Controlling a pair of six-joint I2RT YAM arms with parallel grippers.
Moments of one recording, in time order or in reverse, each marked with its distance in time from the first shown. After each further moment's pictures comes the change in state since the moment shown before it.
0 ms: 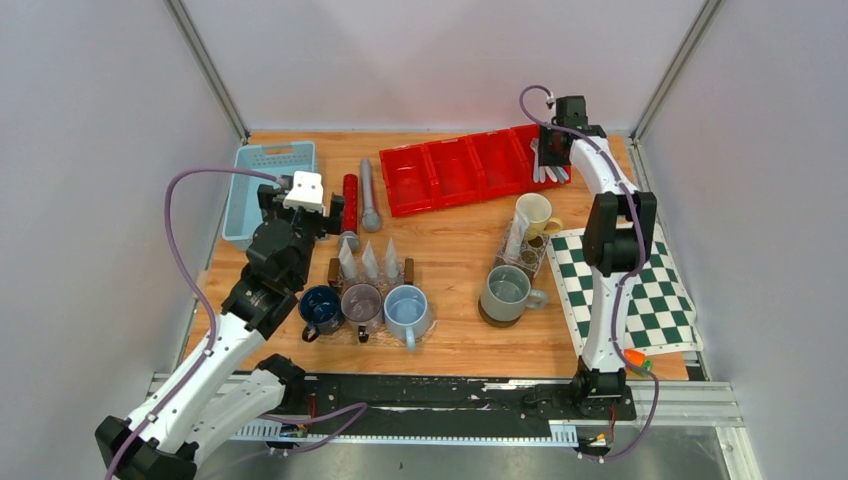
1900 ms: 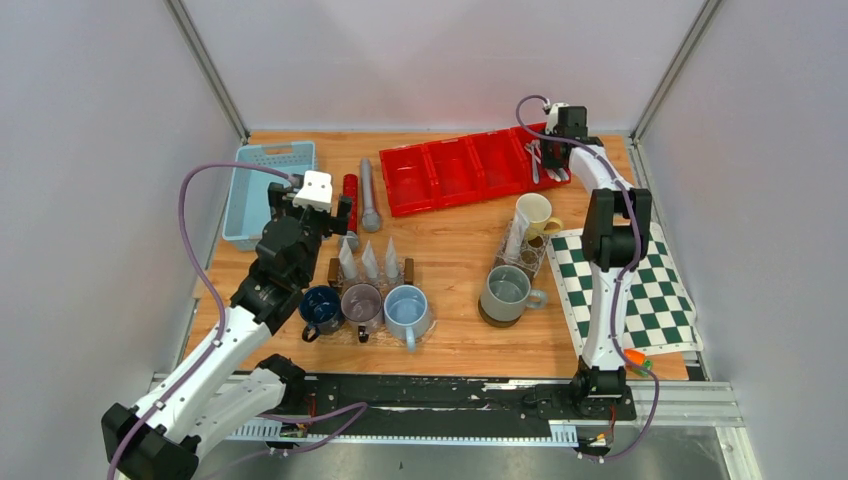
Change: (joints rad) left arm 0.001 0.053 -0.024 0.050 0.029 0.007; right arm -0.024 0.113 -0.023 0.198 -0.070 -0.112
